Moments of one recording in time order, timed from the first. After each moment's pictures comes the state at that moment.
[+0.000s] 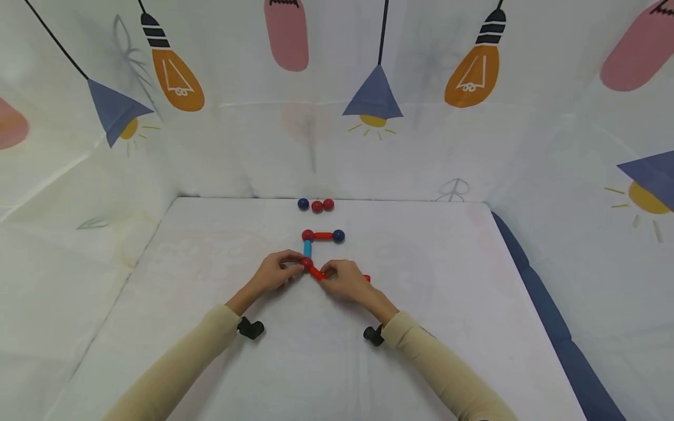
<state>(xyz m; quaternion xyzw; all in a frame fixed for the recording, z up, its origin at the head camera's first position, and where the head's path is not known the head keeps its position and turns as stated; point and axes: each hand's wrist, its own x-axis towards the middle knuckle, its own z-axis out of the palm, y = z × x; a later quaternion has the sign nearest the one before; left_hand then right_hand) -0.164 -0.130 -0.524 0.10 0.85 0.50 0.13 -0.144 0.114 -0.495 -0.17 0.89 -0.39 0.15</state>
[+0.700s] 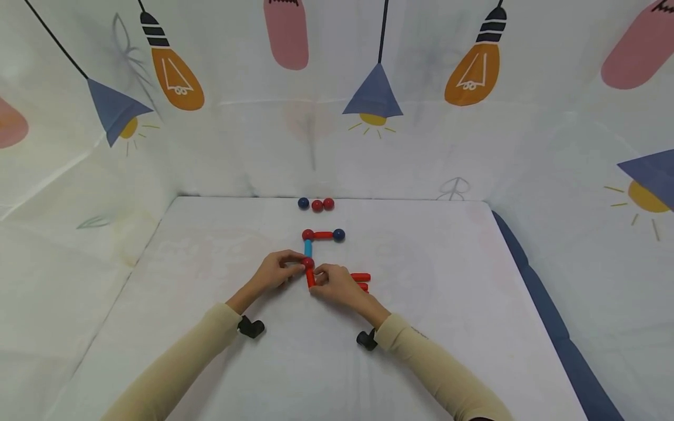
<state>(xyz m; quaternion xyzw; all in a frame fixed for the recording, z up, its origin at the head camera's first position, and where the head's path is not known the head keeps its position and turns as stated) -0.167 -0.130 -0.525 0.10 0.85 0.49 0.13 -0.140 0.098 -0.506 -0.16 0.87 -0.42 0.20</state>
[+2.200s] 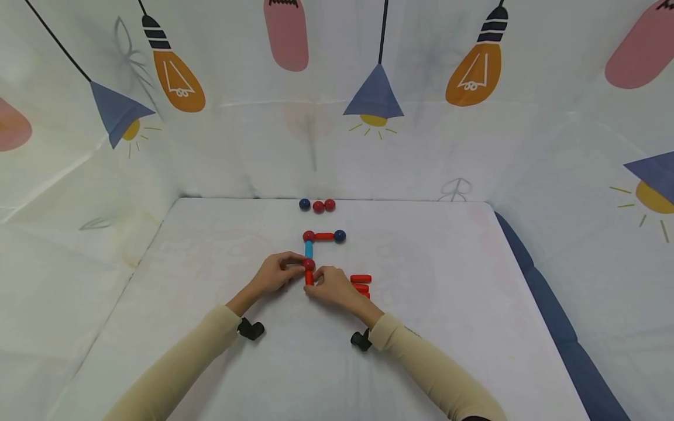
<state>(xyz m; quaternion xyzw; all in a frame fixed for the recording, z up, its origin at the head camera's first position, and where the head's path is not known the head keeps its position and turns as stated) -0.165 -0.132 -0.527 0.12 0.86 0.48 0.12 -0.139 0.081 -0.501 -0.10 0.88 -0.41 0.23</state>
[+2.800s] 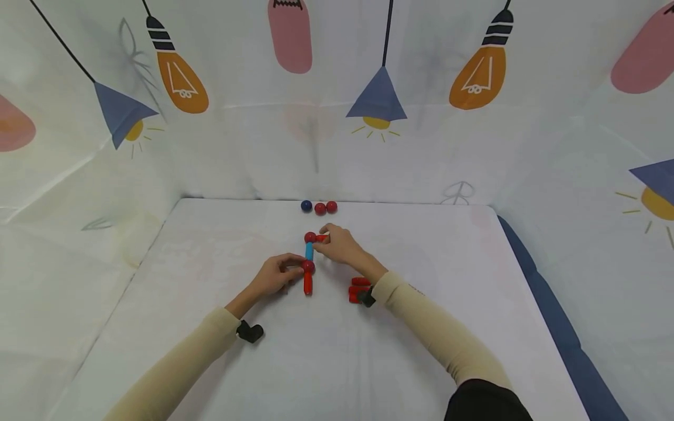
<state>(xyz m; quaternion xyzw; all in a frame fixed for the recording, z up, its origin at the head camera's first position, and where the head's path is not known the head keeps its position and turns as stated) -0.163 -0.137 -0.530 0.11 0.85 0.50 0.13 -0.213 0.091 -0.451 -0.14 0.90 -0.37 0.16</state>
